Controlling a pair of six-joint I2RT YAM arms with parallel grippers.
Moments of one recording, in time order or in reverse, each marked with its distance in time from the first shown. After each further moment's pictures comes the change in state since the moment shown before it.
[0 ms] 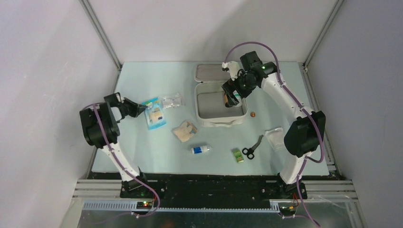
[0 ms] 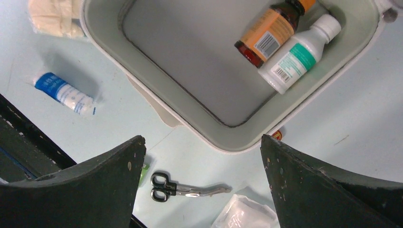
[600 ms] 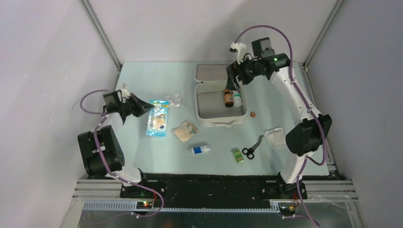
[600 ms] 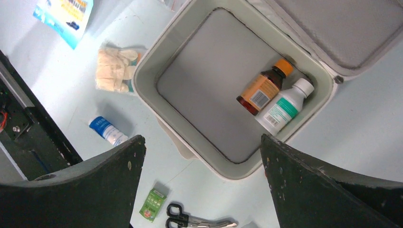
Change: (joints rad) left arm -0.039 -0.463 -0.205 -0.161 0.158 0.248; right arm -0.062 0.004 0.182 0.041 -0.197 0.071
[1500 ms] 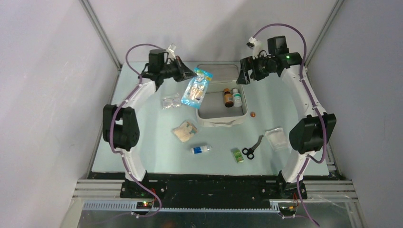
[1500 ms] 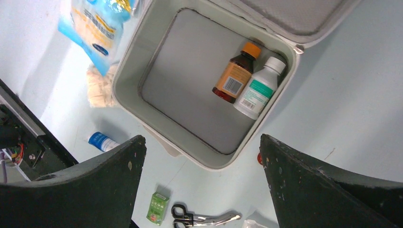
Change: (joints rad) left arm -0.541 0.317 0.726 -0.132 -0.038 -0.093; right arm -0.143 0.008 -0.024 0.026 -0.036 0.108
